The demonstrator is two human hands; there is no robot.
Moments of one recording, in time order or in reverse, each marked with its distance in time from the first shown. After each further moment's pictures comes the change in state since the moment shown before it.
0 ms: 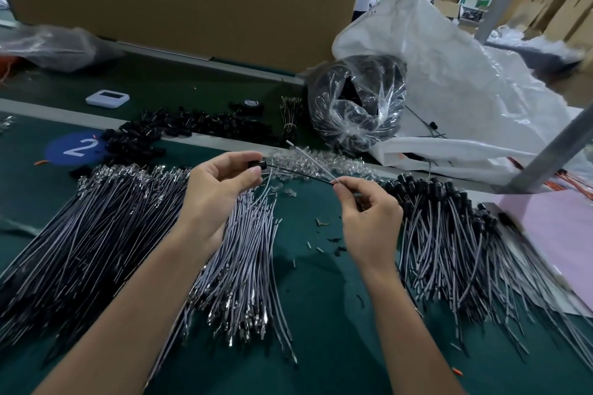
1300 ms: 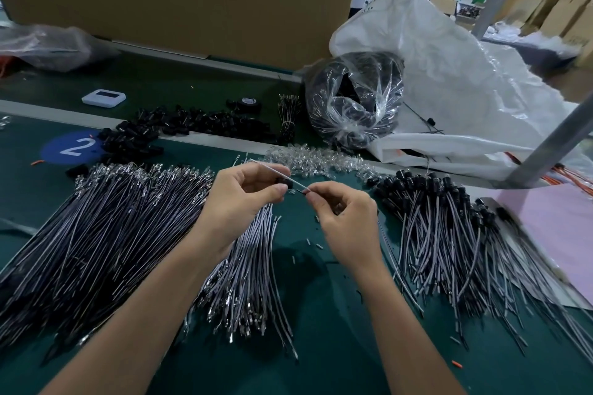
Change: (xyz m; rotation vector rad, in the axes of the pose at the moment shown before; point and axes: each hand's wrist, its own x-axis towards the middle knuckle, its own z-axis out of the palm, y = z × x) left_hand -0.011 -0.007 0.017 0.175 -0.188 0.082; right_hand -0.008 -0.005 0.010 0.038 -0.233 -0.010
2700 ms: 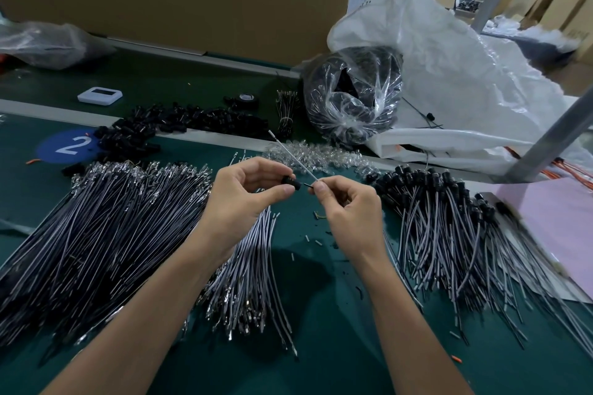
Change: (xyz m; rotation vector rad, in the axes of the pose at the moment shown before) left_hand -0.001 -0.005 0.002 0.004 -0.027 0.077; right_hand 0.003 0.003 -0.006 0.064 0.012 0.062
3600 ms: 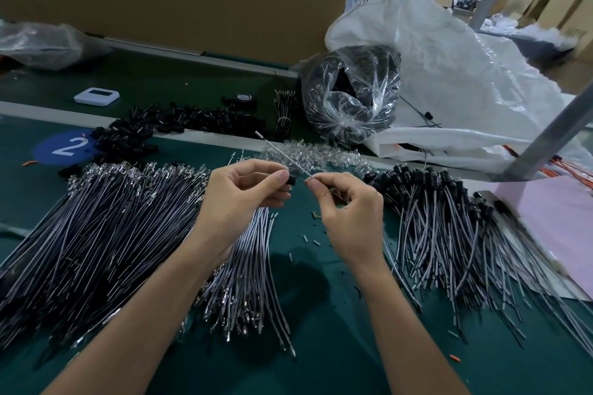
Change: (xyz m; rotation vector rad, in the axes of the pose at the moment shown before) left_hand -0.001 0.002 0.004 -0.139 0.034 -0.054; right_hand -0.003 -0.009 0.002 -0.074 0.112 -0.161
